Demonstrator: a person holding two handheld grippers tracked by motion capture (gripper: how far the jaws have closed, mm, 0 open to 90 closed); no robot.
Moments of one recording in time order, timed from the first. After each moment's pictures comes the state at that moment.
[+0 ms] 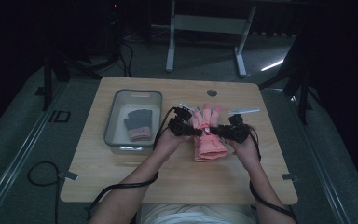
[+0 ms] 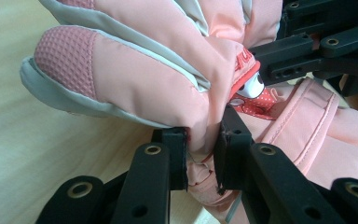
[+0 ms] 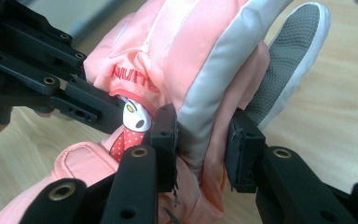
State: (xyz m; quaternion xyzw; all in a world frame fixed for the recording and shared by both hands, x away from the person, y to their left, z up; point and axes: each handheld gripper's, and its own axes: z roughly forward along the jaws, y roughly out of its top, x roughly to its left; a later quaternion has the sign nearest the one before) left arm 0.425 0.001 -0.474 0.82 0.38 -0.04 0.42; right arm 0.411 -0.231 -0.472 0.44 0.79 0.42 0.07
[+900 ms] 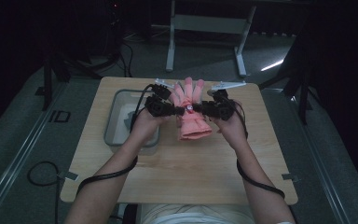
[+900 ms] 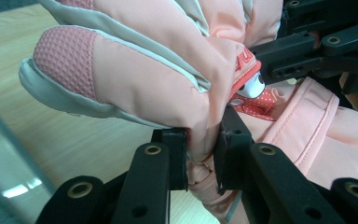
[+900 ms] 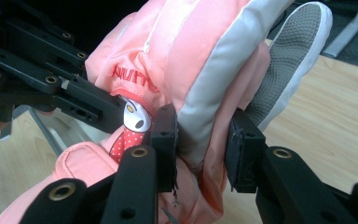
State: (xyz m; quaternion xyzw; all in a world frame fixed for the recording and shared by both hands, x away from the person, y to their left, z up) left arm 0.424 0.072 -0.392 0.81 0.39 0.04 0.44; right arm 0.428 -0.163 -0.390 0.37 0.81 0.45 0.11
